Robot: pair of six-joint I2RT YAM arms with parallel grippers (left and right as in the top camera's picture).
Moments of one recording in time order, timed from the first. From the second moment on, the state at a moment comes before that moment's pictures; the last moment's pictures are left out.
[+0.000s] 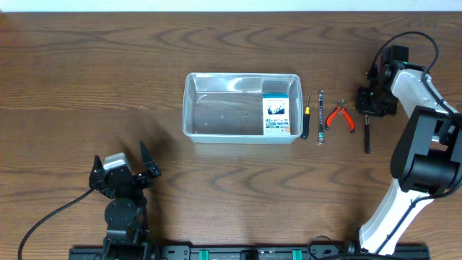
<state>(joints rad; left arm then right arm) -0.10 0.06 0.03 -0.10 -0.38 -0.10 -0.21 2.12 1.49 -0.83 0.02 0.01</state>
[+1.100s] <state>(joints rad) -0.10 0.06 0.03 -0.10 -0.38 -0.10 0.65 1.93 1.64 -0.57 -0.06 -0.70</state>
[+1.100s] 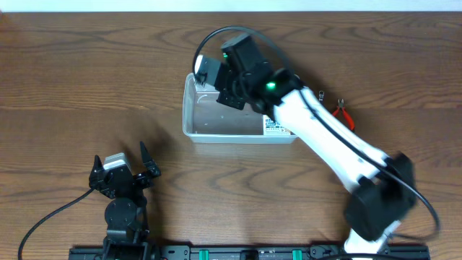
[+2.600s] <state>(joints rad) -0.10 0.06 0.03 -0.10 -0.38 -0.10 0.08 1.60 1.64 -1.00 0.18 0.05</state>
